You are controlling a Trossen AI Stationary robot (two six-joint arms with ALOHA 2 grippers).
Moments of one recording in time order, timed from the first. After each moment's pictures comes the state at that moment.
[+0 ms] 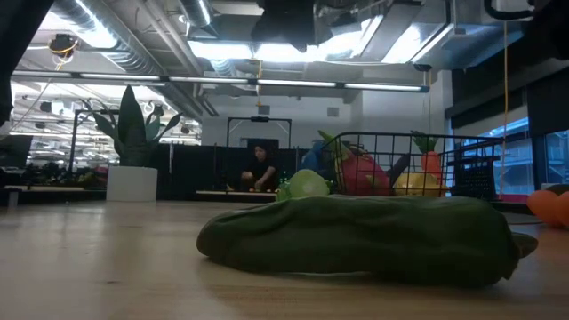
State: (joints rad) left arm 0.13 1.89 2.07 -1.08 -0.04 -0.33; right arm 0.53 1.09 0.84 -0.90 -0.44 1.63
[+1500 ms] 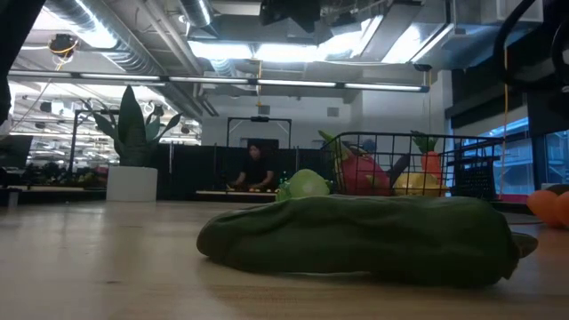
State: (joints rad) left arm 0.00 1.89 2.07 -1.08 -0.04 -0.22; right arm 0.64 1.56 0.84 -0.64 -0.42 1.63
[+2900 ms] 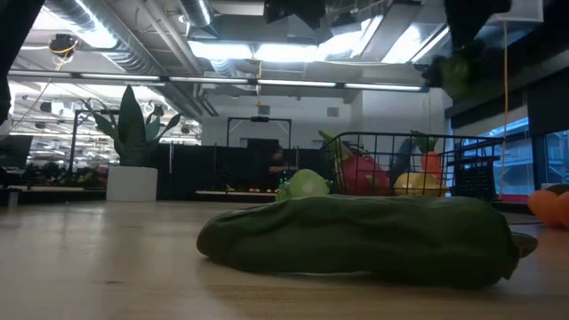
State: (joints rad) left arm 0.00 1.90 2.07 -1.05 -0.04 -0.21; right arm 0.15 1.36 1.50 -1.57 0.31 0.92
